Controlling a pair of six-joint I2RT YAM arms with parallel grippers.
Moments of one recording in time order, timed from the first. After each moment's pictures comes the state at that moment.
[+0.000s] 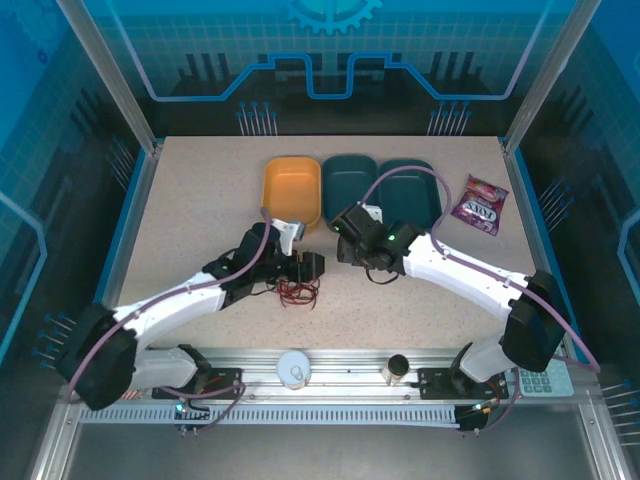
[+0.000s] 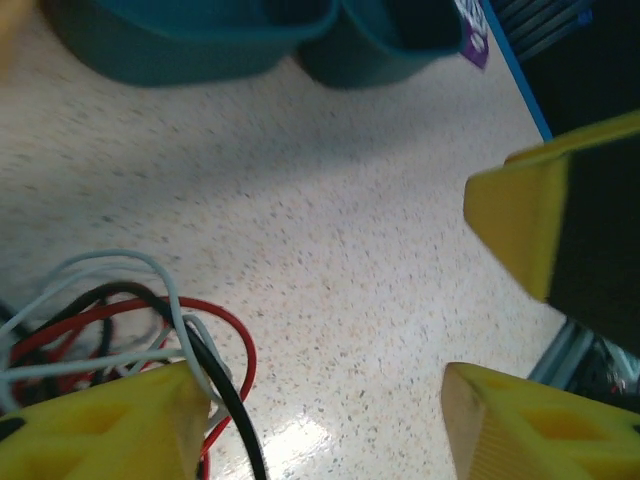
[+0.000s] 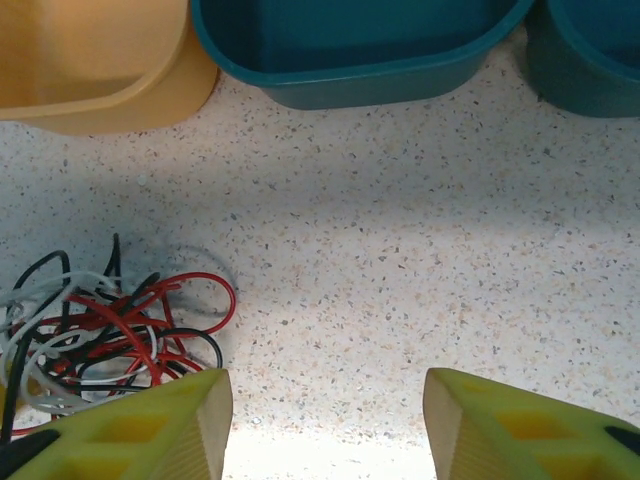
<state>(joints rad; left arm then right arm) -0.61 1.21 0.66 -0.04 0.27 -0.58 0.83 1.48 1.20 -0.79 0.31 0.84</state>
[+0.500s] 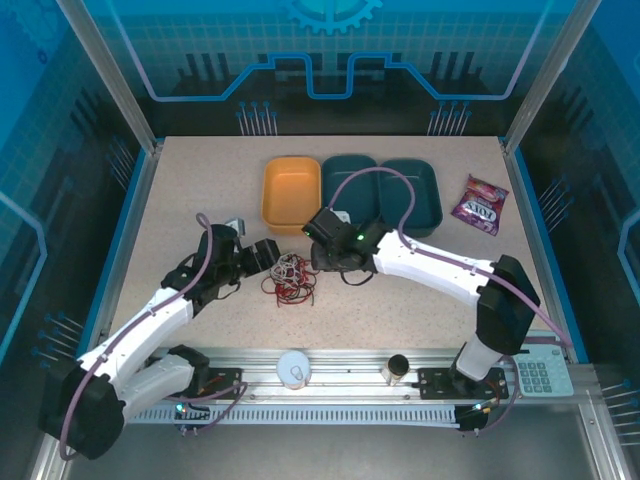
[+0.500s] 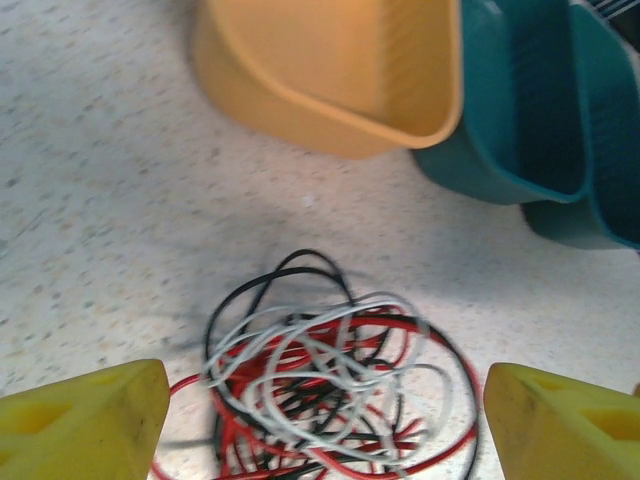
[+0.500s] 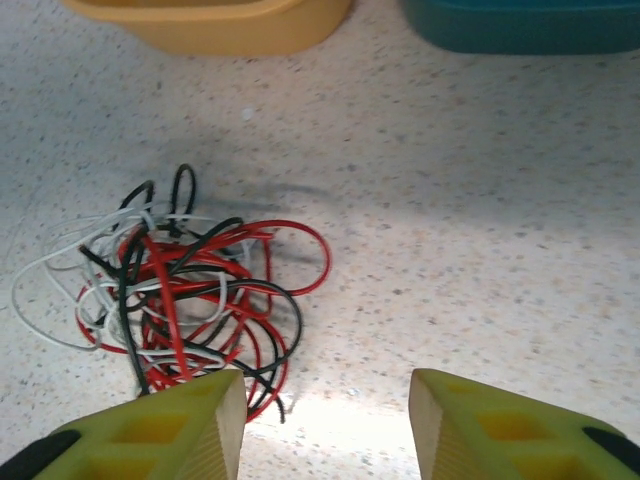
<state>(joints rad) -0.35 0.99 0.59 -0.33 0.11 -0.76 0.93 1.66 1.35 -0.78 0.21 0.83</state>
